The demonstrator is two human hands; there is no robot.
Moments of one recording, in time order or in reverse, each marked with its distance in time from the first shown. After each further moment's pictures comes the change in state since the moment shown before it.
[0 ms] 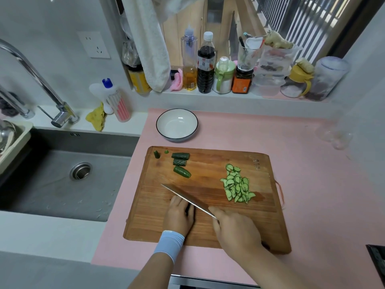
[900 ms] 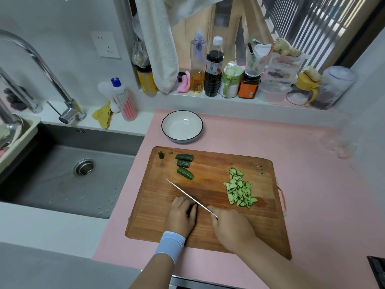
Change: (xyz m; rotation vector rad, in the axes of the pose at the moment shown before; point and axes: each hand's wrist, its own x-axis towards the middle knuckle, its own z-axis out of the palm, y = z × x) left_hand 0.000 0.002 -0.001 0.000 0.047 0.017; right_hand 0.028 -0.004 0.000 0.121 -0.270 0.120
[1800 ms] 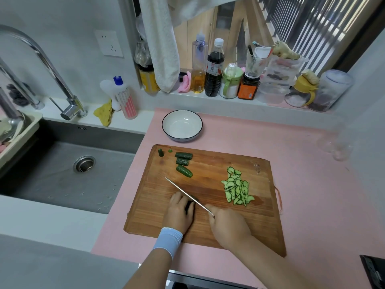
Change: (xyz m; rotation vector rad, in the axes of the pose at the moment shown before) left_hand -0.002 0.000 0.000 0.001 -0.039 -0.064; right_hand -0.006 -0.002 0.000 -0.017 -0.008 -0.016
